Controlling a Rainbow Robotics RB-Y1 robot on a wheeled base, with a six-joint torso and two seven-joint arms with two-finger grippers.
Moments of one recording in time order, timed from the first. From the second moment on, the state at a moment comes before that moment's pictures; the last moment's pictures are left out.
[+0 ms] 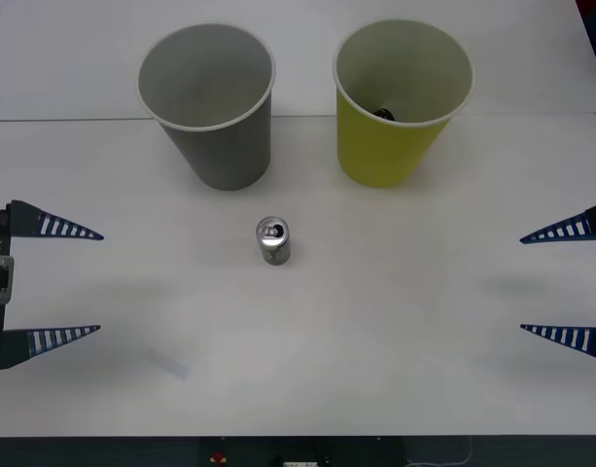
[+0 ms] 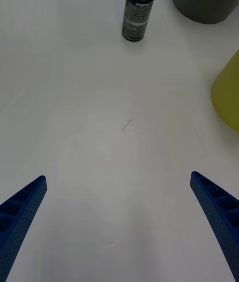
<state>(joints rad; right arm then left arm) 0.26 -1.13 -0.26 -2.01 1.31 -1.13 -0.09 0.26 1.10 0.27 -2.02 -1.28 -1.14 -0.10</state>
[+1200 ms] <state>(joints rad) 0.26 -1.13 -0.26 -2.01 1.31 -1.13 -0.09 0.24 1.10 -0.13 -1.67 -0.79 -0.87 -0.41</state>
